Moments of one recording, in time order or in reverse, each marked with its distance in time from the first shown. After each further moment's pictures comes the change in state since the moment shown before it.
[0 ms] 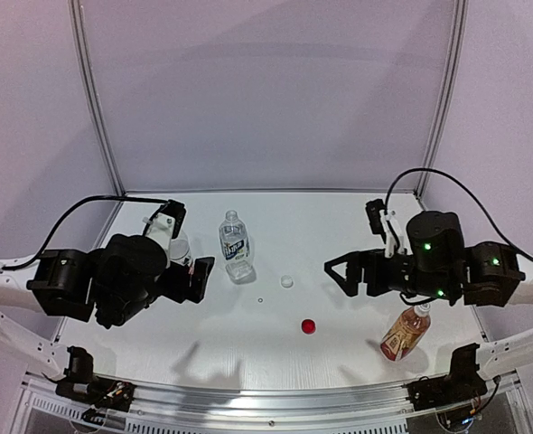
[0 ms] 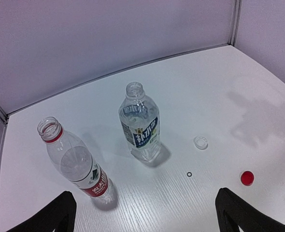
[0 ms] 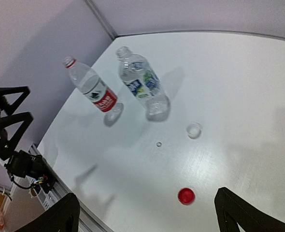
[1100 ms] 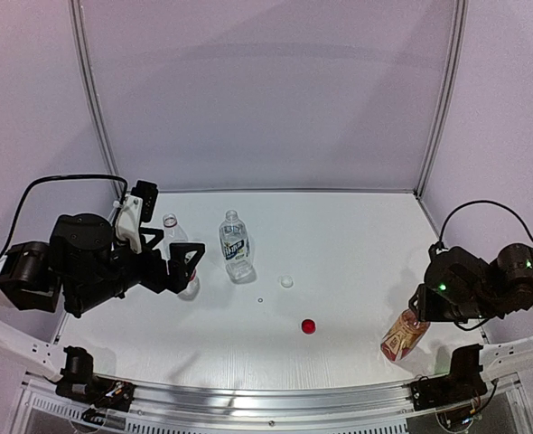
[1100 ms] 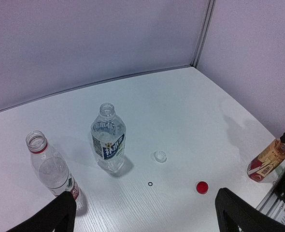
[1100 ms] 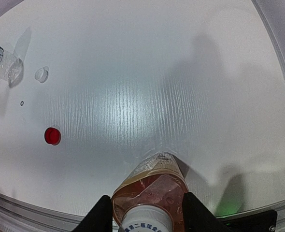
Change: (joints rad) left arm -0.005 -0.165 0.019 0.030 0.154 0.004; right arm 0.000 -0.182 -0.003 -0.864 0.190 0.497
